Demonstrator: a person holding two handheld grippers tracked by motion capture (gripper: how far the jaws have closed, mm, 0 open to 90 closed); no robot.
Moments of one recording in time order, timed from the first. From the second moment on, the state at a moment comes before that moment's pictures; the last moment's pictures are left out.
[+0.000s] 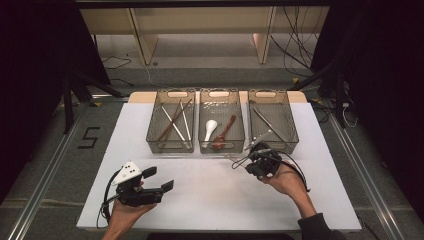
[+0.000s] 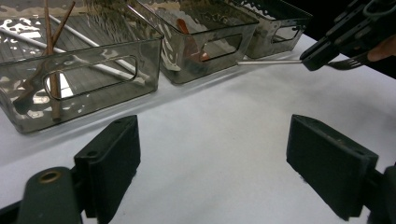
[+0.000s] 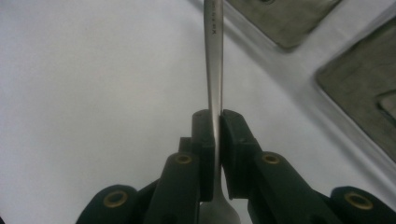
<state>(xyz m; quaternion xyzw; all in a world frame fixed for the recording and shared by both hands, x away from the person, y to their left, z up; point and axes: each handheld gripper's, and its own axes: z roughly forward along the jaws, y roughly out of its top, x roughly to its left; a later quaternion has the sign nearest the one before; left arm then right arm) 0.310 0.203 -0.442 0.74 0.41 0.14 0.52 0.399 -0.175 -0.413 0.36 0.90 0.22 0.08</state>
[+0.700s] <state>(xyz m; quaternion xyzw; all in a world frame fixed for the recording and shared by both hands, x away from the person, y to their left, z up) 0.311 0.203 -0.443 0.74 0.41 0.14 0.52 0.425 -0.216 -0.360 0.40 0.87 0.26 0.14</state>
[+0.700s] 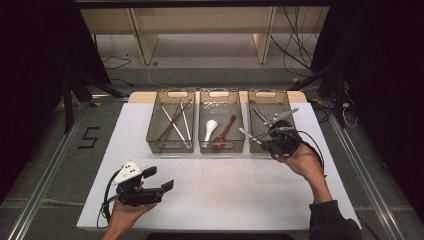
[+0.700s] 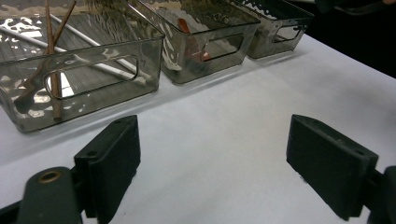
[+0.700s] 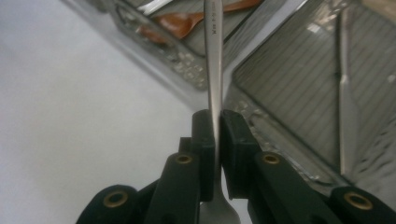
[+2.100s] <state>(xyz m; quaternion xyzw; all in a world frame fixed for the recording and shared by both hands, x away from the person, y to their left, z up) 0.311 0.203 -0.443 0.73 0.41 0.14 0.52 0.514 -0.246 -0.362 0.50 0.82 0.24 0.17</state>
